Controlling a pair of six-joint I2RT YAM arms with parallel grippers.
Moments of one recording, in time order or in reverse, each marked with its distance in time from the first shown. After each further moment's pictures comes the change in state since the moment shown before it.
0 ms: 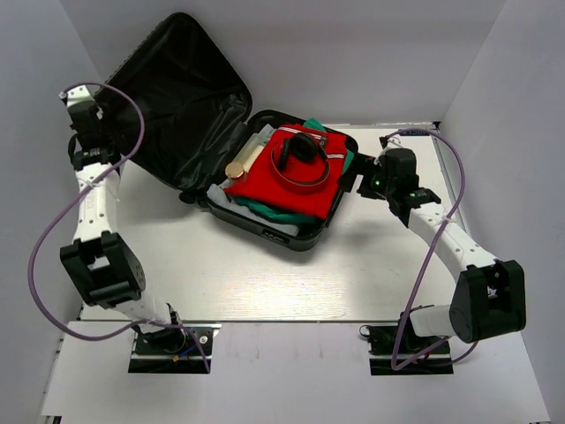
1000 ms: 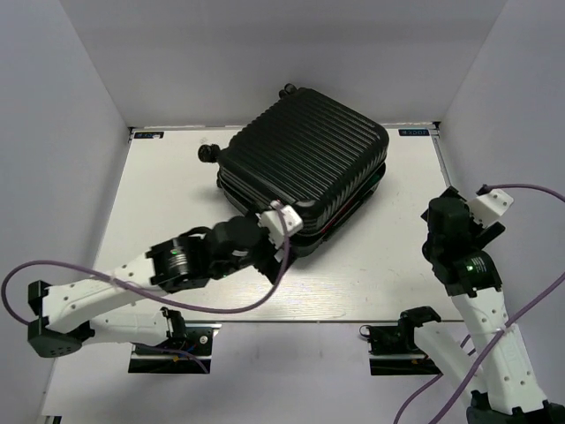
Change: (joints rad) left arm -1.555 -0.539 -0.380 -0.358 -0.098 0.115; right arm -0.006 -0.655 -0.076 -0.607 1.076 0.138
